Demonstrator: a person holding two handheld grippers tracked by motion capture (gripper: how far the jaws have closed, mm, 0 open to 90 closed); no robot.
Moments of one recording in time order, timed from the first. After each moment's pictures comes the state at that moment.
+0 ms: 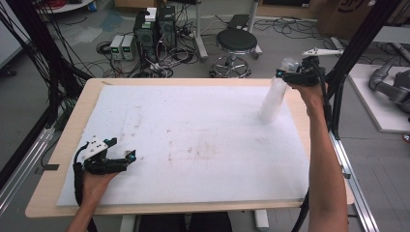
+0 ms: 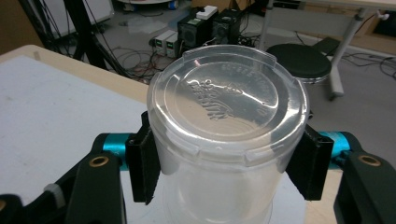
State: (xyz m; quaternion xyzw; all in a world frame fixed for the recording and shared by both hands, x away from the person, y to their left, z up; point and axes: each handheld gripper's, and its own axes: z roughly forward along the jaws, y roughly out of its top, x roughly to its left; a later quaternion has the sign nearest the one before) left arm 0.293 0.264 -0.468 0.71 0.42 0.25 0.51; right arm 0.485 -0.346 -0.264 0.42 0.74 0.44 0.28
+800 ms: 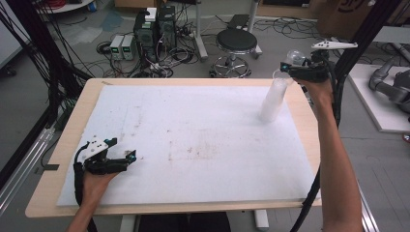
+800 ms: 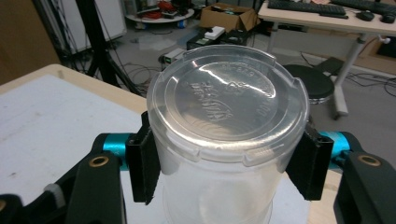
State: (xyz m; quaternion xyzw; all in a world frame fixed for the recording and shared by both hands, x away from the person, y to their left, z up) left arm 0.293 0.263 -0.468 0.71 0.42 0.25 0.51; right arm 0.461 -0.344 -0.233 0.40 0.73 0.48 0.28
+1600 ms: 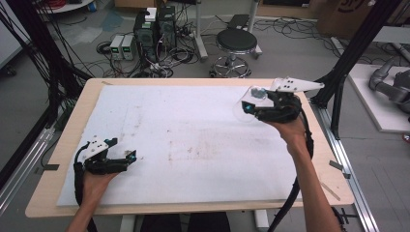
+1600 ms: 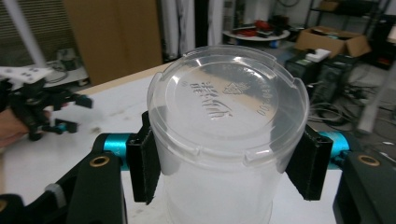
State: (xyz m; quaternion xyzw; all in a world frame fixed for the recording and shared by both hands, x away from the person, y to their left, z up) left arm 0.294 0.263 -0.468 0.71 0.41 0.25 0.51; right arm 0.364 -0.248 -0.280 0.25 0.78 0.55 0.17
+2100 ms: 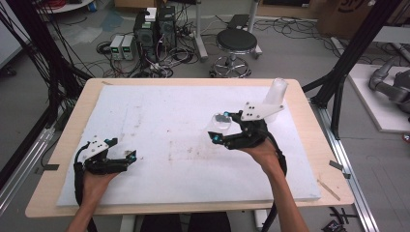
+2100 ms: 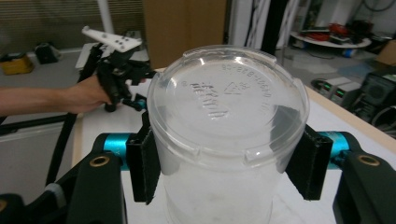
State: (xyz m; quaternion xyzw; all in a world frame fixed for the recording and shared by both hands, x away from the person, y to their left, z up) left arm 0.293 0.262 -0.468 0.71 0.41 0.25 0.51; right arm 0.328 -0.176 -0.318 0.14 0.81 0.57 0.11
